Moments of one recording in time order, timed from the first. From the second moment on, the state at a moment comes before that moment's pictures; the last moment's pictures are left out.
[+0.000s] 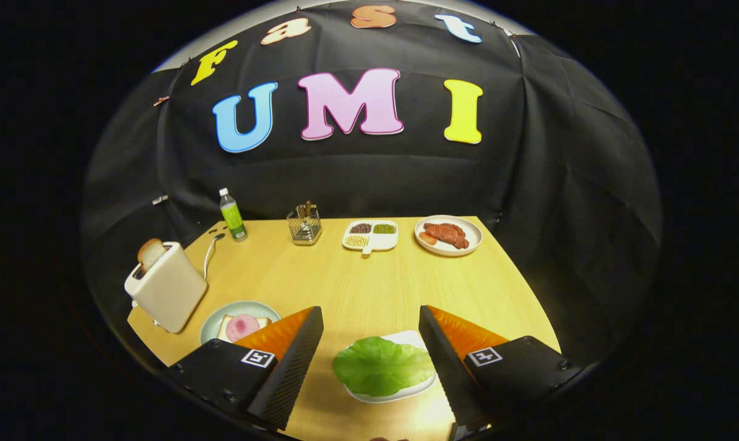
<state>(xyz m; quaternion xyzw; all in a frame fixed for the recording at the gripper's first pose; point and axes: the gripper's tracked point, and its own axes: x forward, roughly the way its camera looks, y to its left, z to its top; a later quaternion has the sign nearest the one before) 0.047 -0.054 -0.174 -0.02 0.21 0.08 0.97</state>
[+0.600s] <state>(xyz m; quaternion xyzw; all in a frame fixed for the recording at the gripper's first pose) 0.050 -0.064 -0.284 -0.10 0.31 0.16 0.93</state>
